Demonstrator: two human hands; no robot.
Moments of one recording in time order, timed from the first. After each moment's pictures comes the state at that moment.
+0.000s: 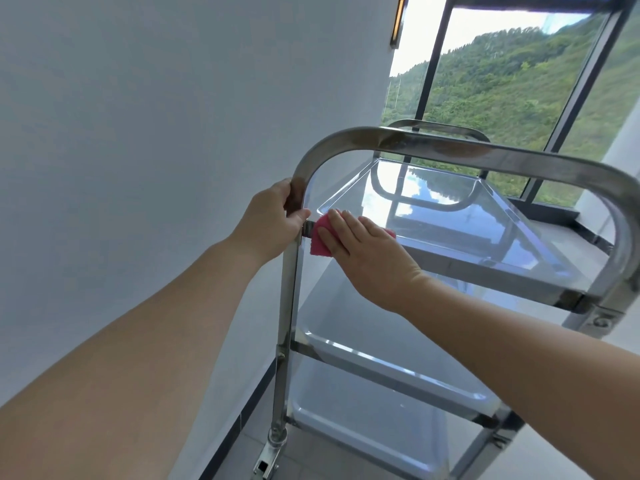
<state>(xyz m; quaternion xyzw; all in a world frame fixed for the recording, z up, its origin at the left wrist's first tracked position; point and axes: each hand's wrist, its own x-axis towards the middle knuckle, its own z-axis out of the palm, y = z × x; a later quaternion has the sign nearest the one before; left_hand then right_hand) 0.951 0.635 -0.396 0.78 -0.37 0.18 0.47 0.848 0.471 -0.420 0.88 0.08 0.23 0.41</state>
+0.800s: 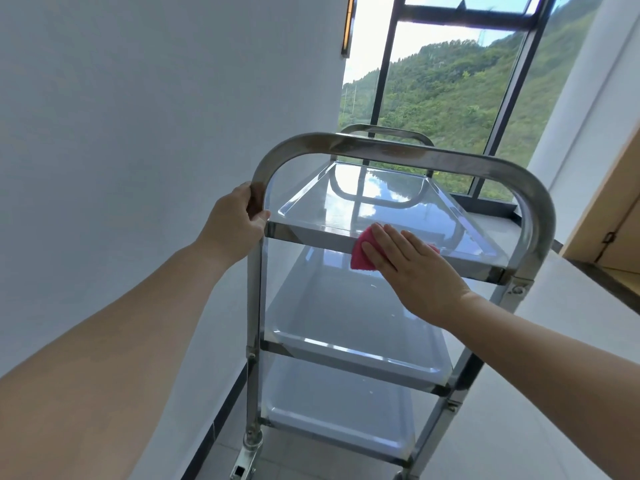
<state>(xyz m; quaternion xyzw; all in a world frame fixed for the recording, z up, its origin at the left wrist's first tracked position) 0.948 0.635 -0.400 0.78 -0.37 0.18 0.46 0.760 0.386 -0.437 0.87 0.06 0.28 0.40</state>
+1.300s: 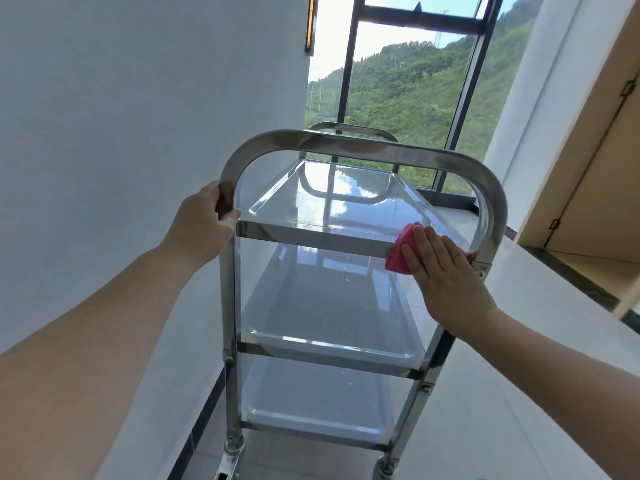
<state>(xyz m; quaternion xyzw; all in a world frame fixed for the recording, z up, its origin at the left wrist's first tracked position) 0.945 0.638 -0.400 0.77 -0.39 0.19 0.46 0.693 0.336 -0.463 0.85 -0.06 0.34 0.40</state>
